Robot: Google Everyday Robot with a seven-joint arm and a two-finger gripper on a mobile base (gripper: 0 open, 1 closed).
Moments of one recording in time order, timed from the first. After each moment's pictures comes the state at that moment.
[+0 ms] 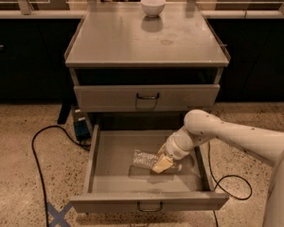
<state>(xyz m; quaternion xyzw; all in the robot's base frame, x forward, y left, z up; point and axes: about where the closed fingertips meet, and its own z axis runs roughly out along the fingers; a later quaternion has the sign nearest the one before) 0.555 -0.075 0.487 -0.59 0.76 0.22 0.16</state>
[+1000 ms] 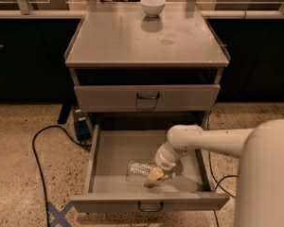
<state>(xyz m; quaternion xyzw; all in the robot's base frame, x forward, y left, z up) 0.548 -0.060 0.426 -0.58 0.79 0.16 0.13</state>
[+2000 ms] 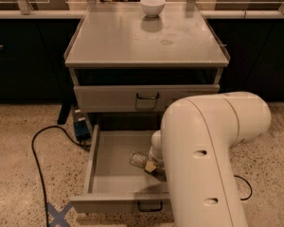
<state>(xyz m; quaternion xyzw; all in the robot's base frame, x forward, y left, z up) 0.622 -0.058 0.360 -0.50 0.86 0.04 0.12</state>
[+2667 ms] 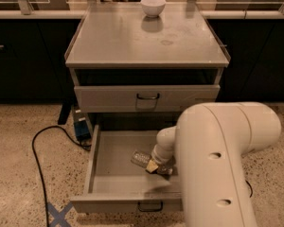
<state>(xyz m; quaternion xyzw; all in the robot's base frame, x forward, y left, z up) 0.624 -0.068 0.348 -0.47 0.87 0.07 0.12</state>
